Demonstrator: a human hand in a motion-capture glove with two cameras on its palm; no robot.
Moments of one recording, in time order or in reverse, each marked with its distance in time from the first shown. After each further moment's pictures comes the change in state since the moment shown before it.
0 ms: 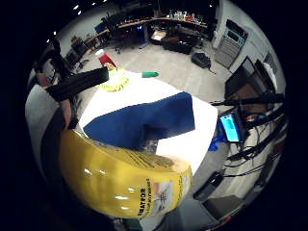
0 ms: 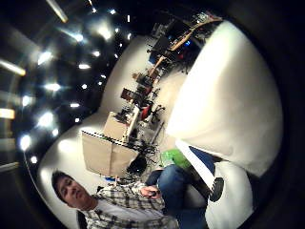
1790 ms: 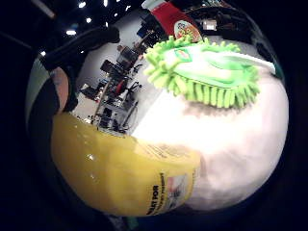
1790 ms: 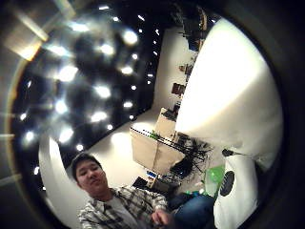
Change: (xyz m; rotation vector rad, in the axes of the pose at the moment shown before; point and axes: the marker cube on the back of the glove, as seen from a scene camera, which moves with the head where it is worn) arm -0.096 -0.078 0.262 -0.059 -0.717 -0.116
